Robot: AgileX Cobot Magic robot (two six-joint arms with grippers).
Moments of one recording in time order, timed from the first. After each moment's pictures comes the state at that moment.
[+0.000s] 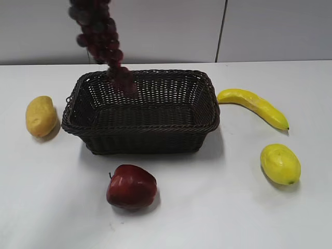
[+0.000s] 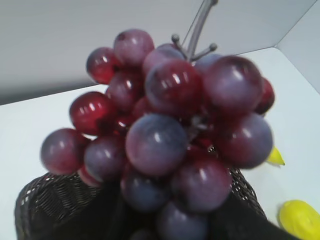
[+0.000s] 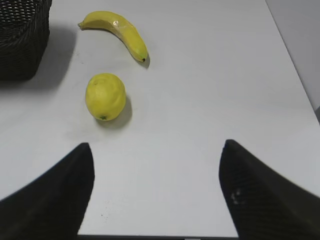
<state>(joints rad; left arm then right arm) -0.40 1.60 -1.43 -0.51 0.60 0.29 0.12 -0.01 -0.50 0.00 1.05 0.02</state>
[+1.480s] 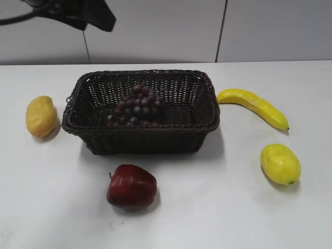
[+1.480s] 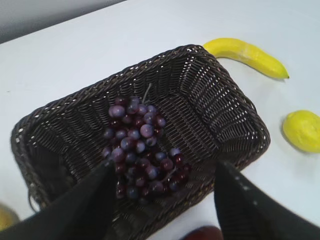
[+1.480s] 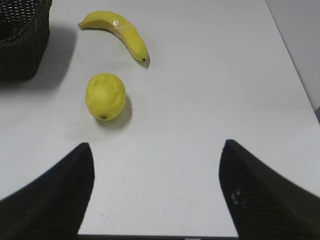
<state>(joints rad) -0.44 1.54 -1.44 -0.37 0.87 0.27 0.12 -0.01 -0.50 0.00 1.05 0.02</state>
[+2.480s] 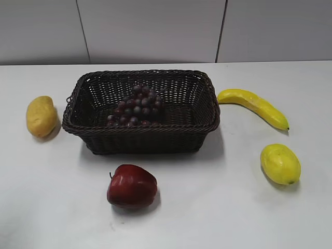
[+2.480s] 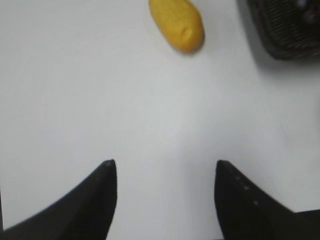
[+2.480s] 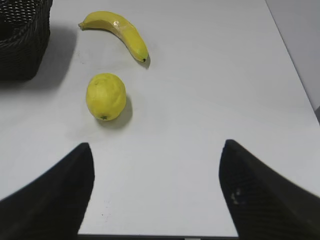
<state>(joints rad) -0.18 0.95 -0.96 0.09 1.22 0.03 0.12 -0.01 -0.50 0.00 1.05 0.02</state>
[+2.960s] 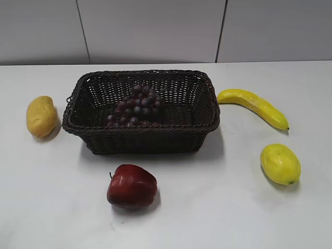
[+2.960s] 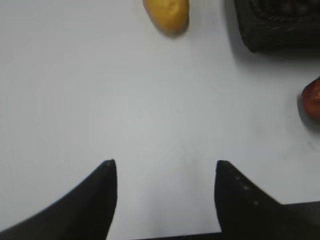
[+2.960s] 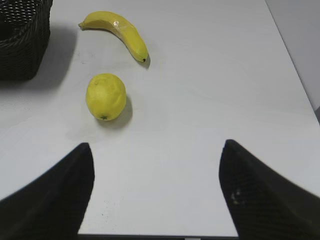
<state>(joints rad) -0.12 0.53 -0.65 -0.04 1.10 0.03 0.12 -0.01 -0.50 0.00 1.05 0.02</state>
